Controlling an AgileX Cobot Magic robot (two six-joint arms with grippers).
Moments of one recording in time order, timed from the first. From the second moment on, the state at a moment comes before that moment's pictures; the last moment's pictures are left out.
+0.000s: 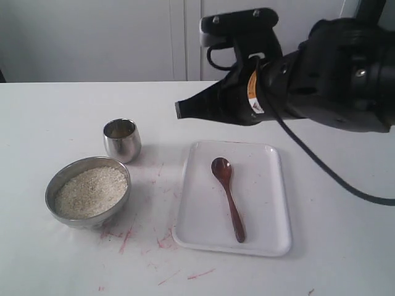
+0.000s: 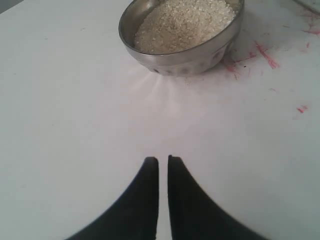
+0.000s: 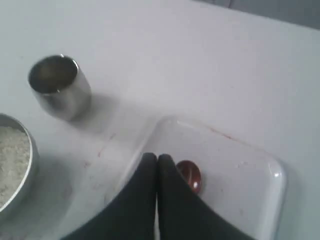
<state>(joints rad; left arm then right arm) -0.16 0.00 -0.02 0.00 0.39 0.24 0.60 1.47 -1.06 -0.72 0.42 0.95</state>
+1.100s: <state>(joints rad) -0.16 0.00 -0.02 0.00 0.39 0.24 0.60 0.81 -0.67 -0.99 0.04 0.92</state>
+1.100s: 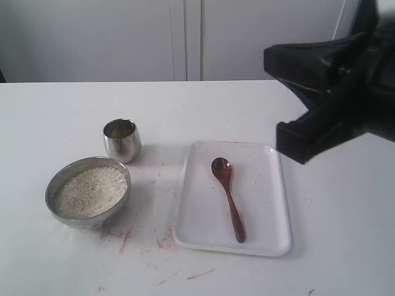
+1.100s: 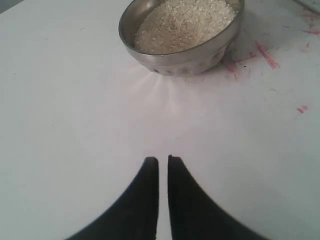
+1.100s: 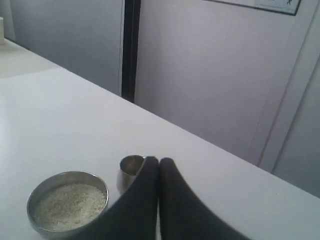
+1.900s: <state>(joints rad) -0.16 0.00 -0.02 0.00 0.39 0.24 0.60 0.15 -0.37 -0.90 0.02 0.92</state>
